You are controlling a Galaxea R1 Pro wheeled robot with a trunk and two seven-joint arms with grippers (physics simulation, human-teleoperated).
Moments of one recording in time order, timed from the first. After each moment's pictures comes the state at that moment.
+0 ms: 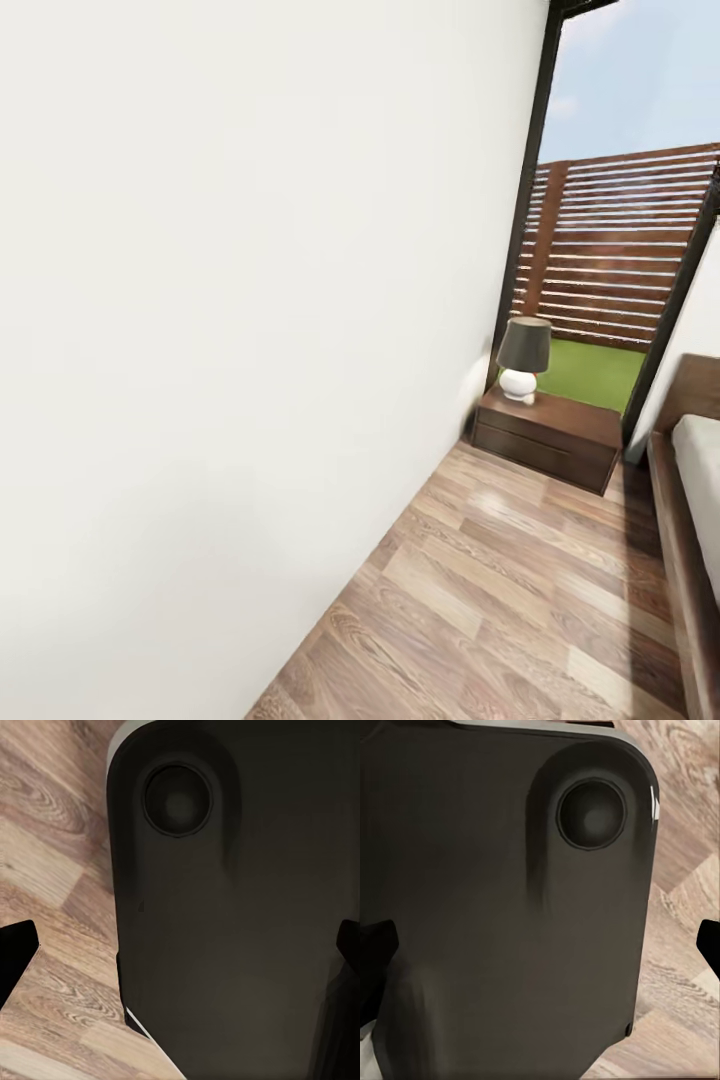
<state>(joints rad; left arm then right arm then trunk) -0.01 0.01 0.00 0.00 0.00 0.00 -0.01 0.00 0.02 0.00 -0.02 0.01 0.00 0.01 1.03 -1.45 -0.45</state>
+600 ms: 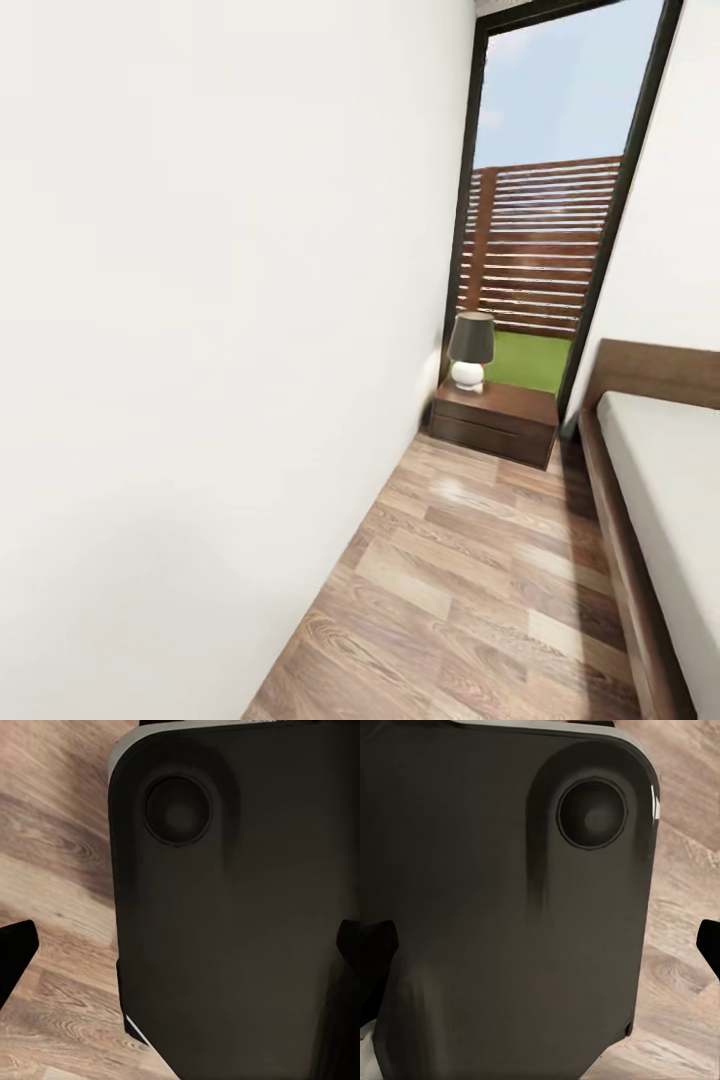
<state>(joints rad) -0.01 0.01 0.00 0.00 0.00 -0.02 -0.01 0.00 0.02 0.00 -0.02 0.01 0.00 0.01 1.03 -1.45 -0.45</state>
